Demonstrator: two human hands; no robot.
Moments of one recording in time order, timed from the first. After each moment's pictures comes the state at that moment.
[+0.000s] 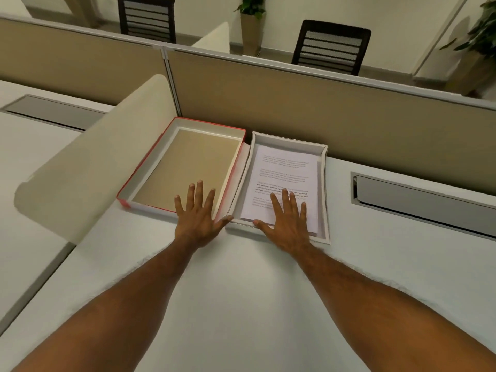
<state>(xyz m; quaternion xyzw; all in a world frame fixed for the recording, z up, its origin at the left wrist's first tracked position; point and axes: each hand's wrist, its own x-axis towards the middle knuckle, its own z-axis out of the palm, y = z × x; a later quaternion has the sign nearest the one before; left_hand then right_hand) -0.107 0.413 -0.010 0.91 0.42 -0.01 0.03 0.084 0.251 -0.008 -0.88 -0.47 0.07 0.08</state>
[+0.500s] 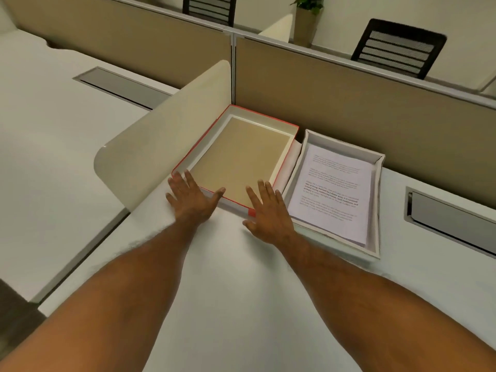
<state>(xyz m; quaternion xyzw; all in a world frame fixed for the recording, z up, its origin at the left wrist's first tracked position) -0.197 0.464 0.000 0.74 0.64 0.06 0.20 -0.027 0.345 0.002 -0.77 -0.64 0.08 0.02</state>
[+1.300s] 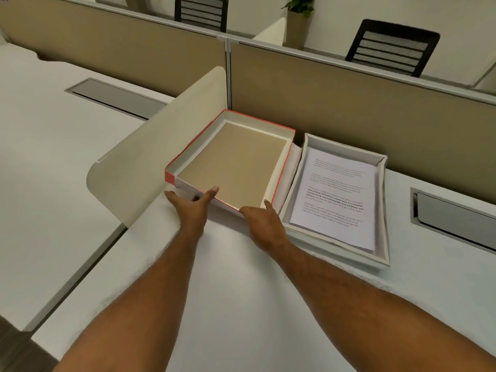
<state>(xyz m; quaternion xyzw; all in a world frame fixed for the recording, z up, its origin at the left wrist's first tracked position) -0.185 0.477 -0.005 0.42 0.54 0.46 0.57 -0.045 0.360 0.014 -0.75 -0.65 0.07 0.10</state>
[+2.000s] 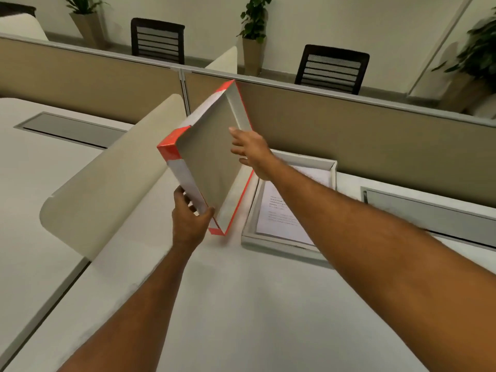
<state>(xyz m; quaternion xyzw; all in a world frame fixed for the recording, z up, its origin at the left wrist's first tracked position) -0.138 0.431 0.048 0.67 0.44 0.39 0.45 0.043 0.416 0.183 -0.68 -0.30 0.39 0.54</state>
